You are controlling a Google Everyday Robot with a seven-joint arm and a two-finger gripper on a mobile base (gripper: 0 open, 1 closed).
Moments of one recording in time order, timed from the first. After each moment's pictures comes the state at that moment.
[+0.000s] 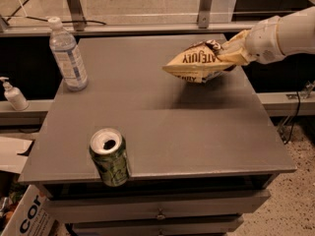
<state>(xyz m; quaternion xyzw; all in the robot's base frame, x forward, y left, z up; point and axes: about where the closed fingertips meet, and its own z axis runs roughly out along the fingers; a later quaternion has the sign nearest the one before) 0.640 -0.186 0.919 -0.56 0.69 0.09 0.46</state>
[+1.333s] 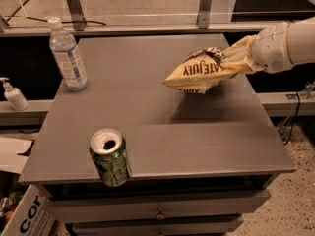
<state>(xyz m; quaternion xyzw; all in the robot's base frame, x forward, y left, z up) 0.599 -0.176 0.926 -0.59 0.65 0.08 0.47</state>
